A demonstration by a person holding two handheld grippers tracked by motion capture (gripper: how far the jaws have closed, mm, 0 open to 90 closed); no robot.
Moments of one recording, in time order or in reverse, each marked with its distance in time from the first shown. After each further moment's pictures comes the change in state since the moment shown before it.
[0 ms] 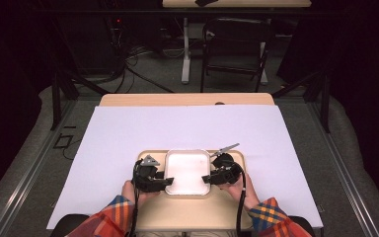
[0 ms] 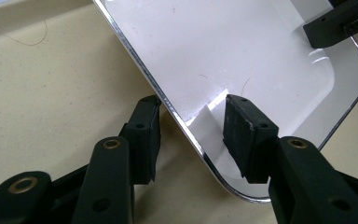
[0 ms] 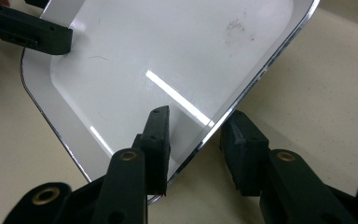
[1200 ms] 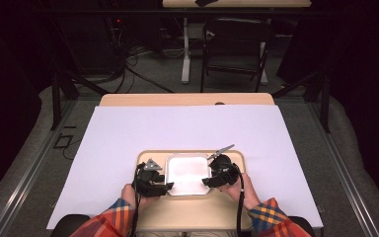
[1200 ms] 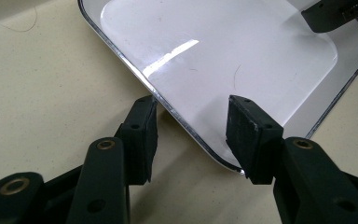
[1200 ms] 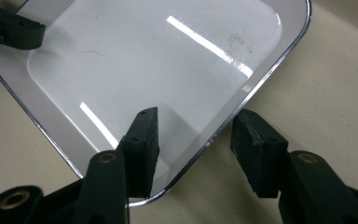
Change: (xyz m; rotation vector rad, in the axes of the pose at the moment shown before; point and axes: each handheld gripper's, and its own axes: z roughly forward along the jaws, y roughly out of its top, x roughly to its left) left arm -0.014 -0.004 -0.005 0.048 0.045 0.044; right arm 0.009 0.001 0.000 0.048 -0.074 -0.070
